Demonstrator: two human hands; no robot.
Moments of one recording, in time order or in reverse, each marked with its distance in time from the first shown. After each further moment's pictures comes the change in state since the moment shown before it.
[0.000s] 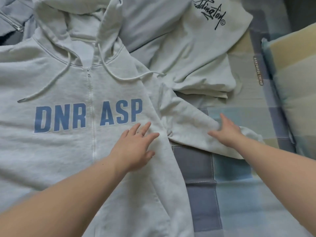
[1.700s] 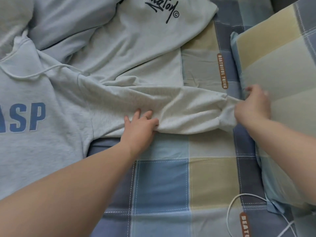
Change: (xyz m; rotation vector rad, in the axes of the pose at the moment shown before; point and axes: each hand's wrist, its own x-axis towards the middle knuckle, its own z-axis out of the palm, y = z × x) left_hand 0.230 0.227 0.042 -0.025 0.237 -0.162; right_hand 0.154 0.178 -0.162 0.301 0.581 -0.082
